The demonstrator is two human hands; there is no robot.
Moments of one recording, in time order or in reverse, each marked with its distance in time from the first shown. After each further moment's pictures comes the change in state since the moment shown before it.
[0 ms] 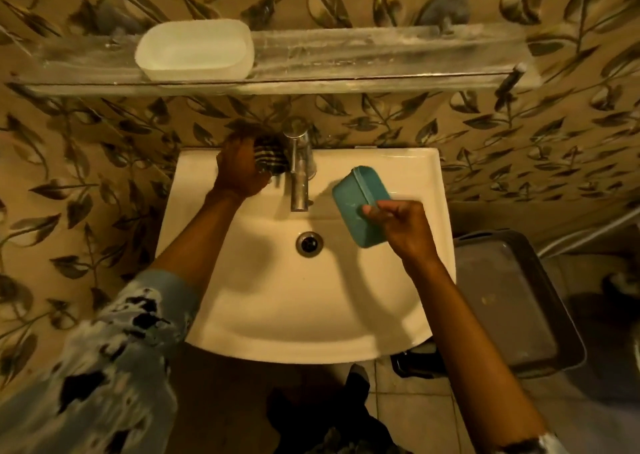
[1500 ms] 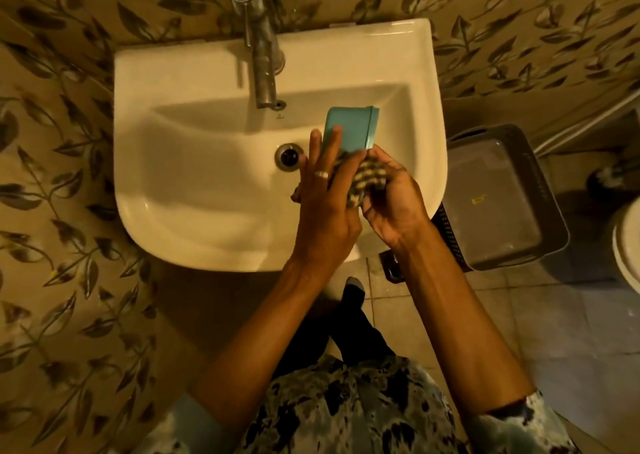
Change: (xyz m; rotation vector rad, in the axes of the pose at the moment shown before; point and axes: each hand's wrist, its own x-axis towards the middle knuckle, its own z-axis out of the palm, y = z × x) left_hand -0.224 0.144 0.089 -0.315 -0.021 0.223; right_hand -0.078 0.051 0.010 0.879 -0.106 0.392
